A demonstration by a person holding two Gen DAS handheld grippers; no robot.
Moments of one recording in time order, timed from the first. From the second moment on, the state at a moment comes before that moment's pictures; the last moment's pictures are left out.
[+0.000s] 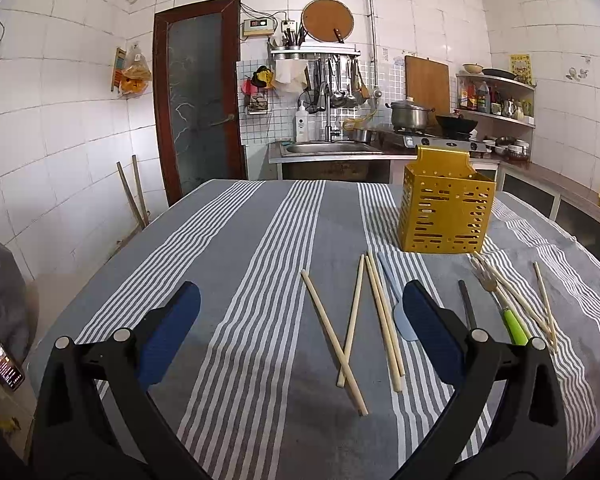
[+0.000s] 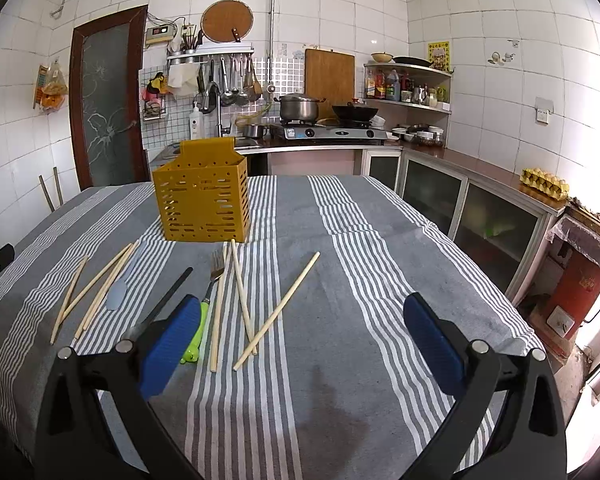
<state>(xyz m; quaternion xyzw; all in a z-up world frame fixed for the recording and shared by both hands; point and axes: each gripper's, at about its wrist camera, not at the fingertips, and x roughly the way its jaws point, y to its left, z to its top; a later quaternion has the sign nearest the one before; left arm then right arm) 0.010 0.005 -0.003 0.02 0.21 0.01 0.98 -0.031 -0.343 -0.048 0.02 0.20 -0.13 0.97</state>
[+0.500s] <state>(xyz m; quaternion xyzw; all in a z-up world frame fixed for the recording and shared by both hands) 0.013 -0.001 -0.005 0.01 0.21 0.01 0.98 -0.030 -0.348 -0.045 0.01 0.20 -0.12 0.97</state>
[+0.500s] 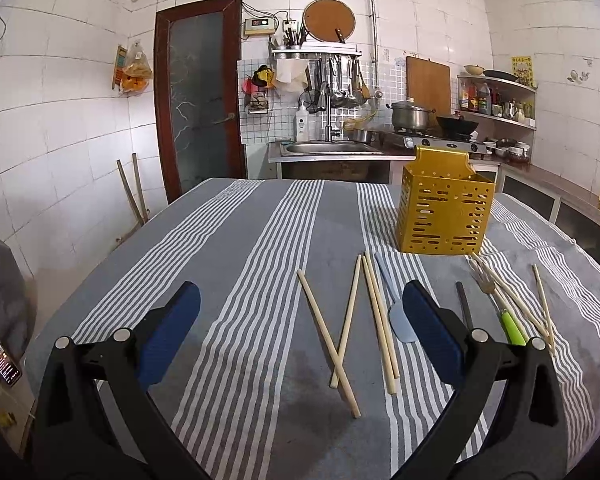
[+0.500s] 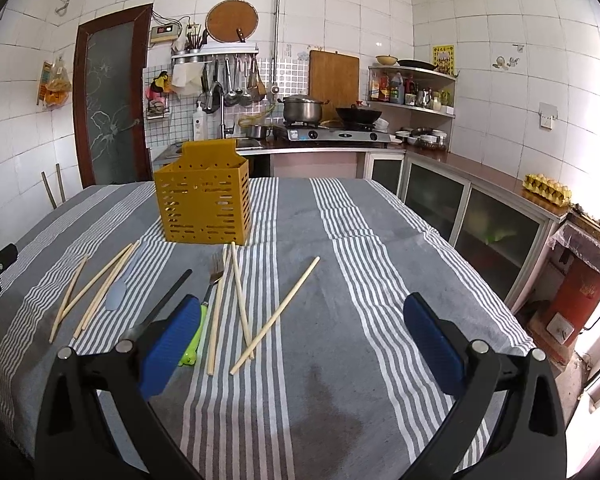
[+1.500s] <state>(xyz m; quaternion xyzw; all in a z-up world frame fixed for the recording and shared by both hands) 0.017 -0.001 -0.004 0.03 0.20 0.00 0.98 -0.027 -0.344 -0.042 0.01 0.20 -0.12 0.97</state>
